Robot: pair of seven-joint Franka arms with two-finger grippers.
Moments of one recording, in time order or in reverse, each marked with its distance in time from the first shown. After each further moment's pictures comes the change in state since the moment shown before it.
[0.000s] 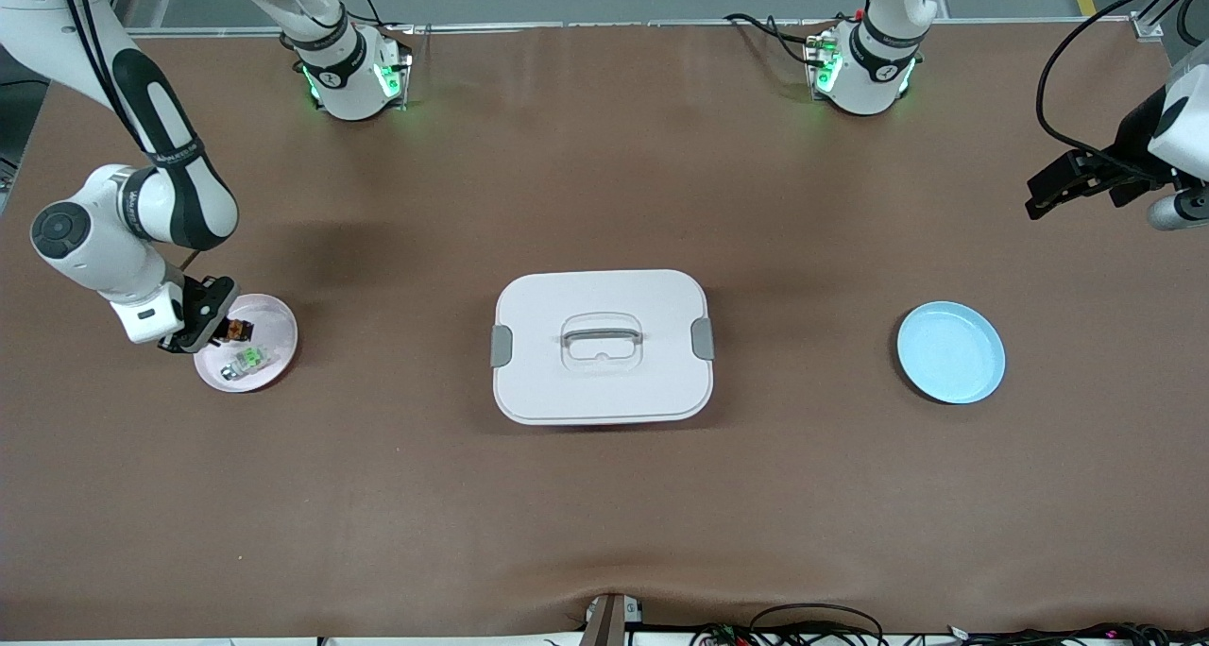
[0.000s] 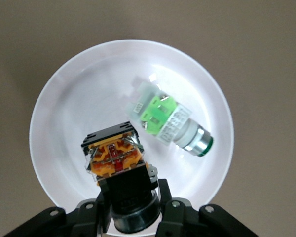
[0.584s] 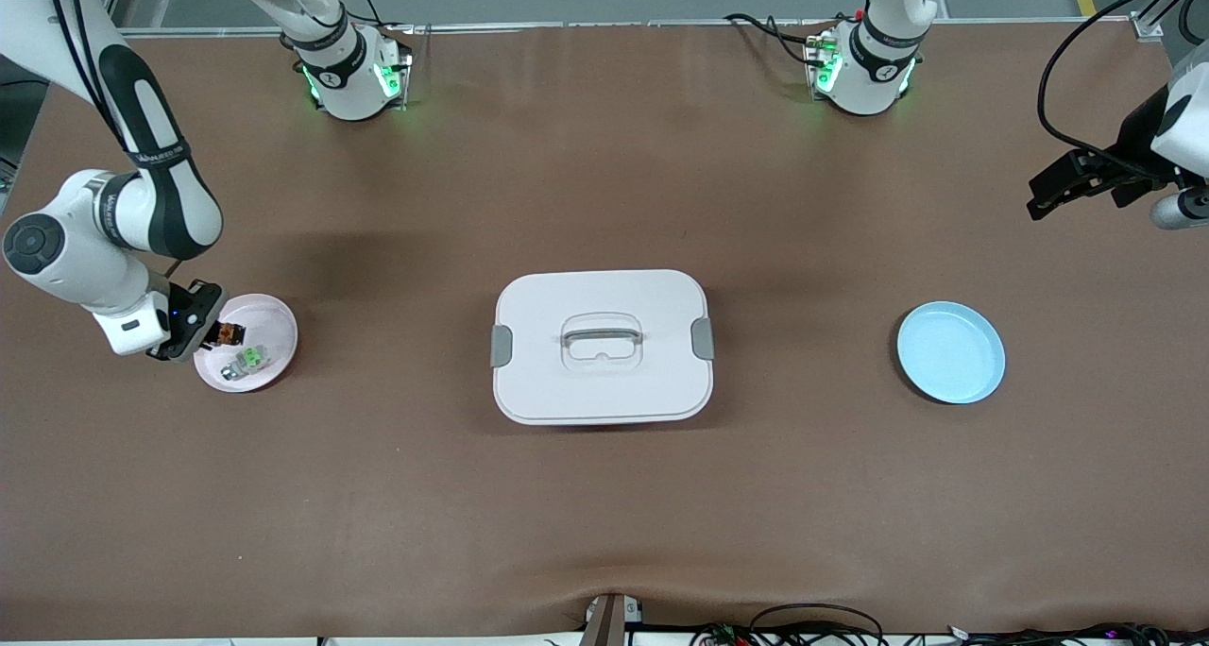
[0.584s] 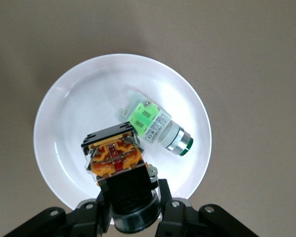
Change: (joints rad) left arm 0.000 -0.001 0.000 0.004 0.000 0.005 0.000; right arm 0.016 -0.010 0.000 0.085 0.004 -0.116 0.002
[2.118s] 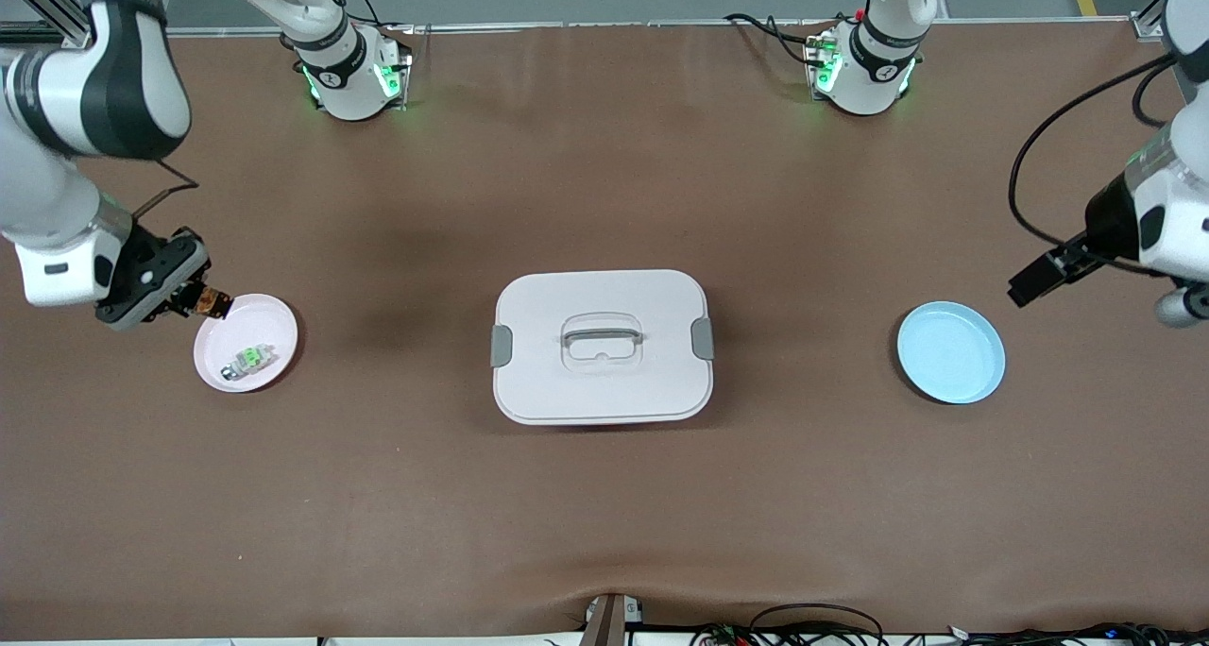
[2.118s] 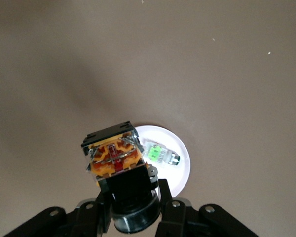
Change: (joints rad) left arm 0.080 0.198 -0.169 0.232 0.072 0.004 -0.348; right arm 0.173 -0.271 -0.001 0.189 0.055 -0.462 0.326
